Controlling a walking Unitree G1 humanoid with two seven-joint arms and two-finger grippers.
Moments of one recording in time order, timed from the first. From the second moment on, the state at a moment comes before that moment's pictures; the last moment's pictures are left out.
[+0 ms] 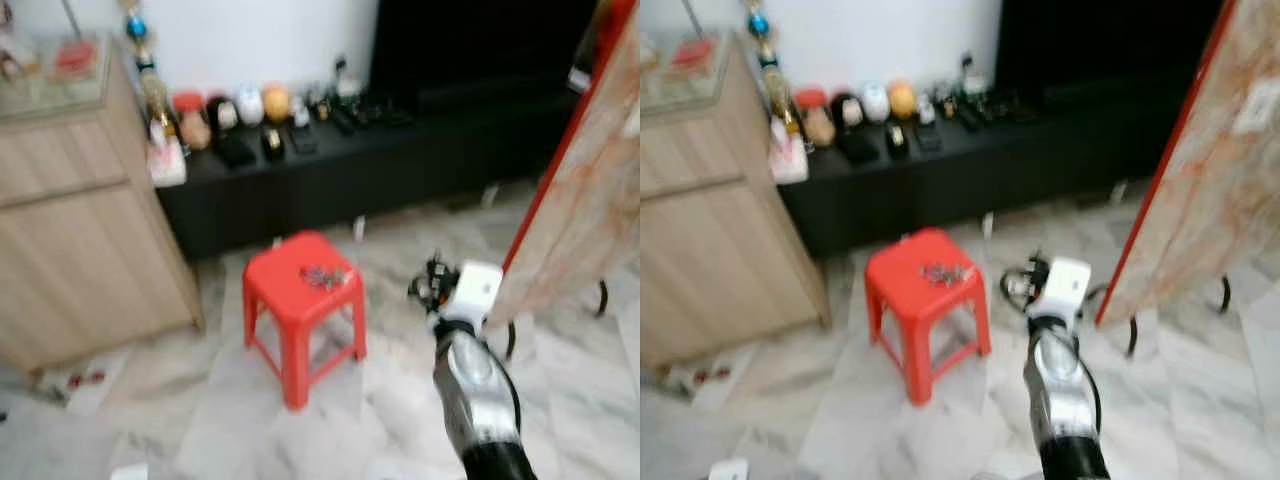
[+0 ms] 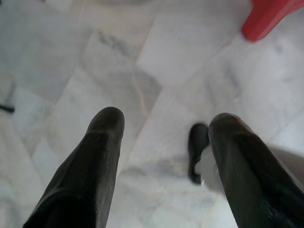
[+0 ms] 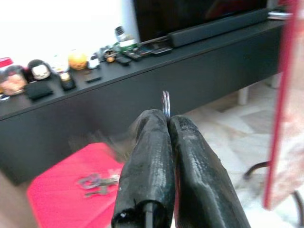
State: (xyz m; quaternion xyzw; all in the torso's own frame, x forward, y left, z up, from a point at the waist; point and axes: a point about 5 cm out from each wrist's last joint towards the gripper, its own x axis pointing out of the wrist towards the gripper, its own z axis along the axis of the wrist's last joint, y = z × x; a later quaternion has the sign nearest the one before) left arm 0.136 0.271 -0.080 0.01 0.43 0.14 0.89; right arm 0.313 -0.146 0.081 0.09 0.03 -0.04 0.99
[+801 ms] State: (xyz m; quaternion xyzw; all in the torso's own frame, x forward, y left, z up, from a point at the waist) left arm 0.128 0.261 -0.086 0.01 0.44 0.13 0.89; right arm 0.312 -0.155 0.081 0.09 0.02 -0.06 0.99
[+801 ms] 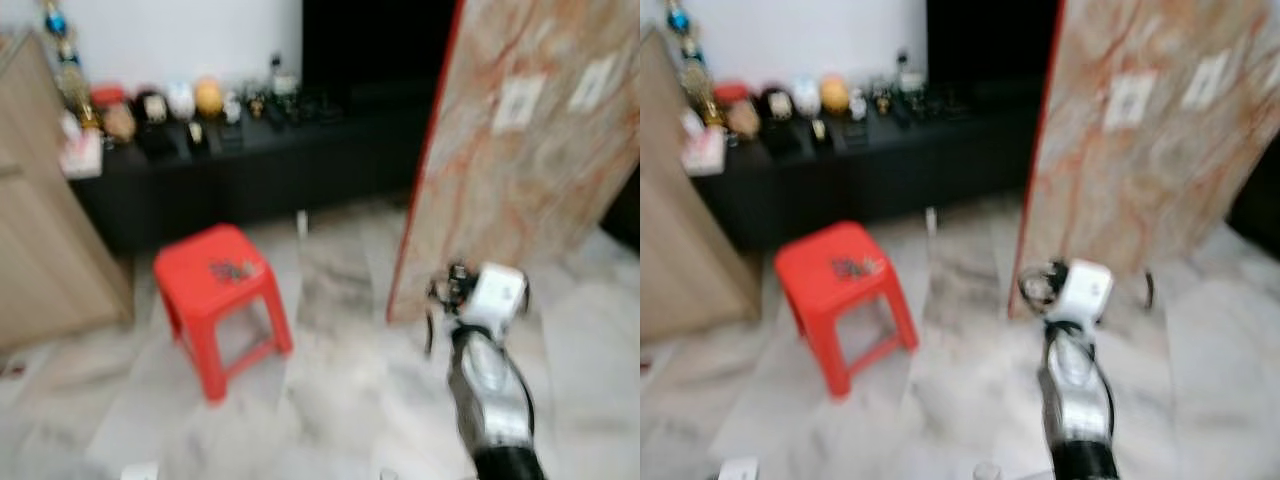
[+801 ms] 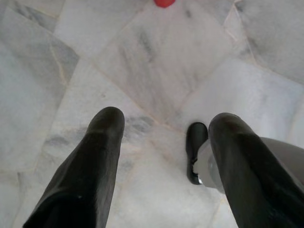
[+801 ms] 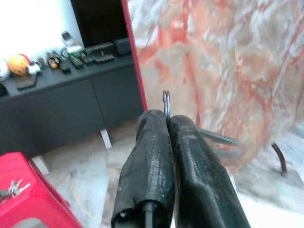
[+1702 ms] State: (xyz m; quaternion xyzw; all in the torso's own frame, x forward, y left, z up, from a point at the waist) left arm 0.129 0.253 -0.089 0.00 0.45 0.12 0.88; right arm 0.311 -0.159 0.079 0.09 0.03 -0.08 0.99
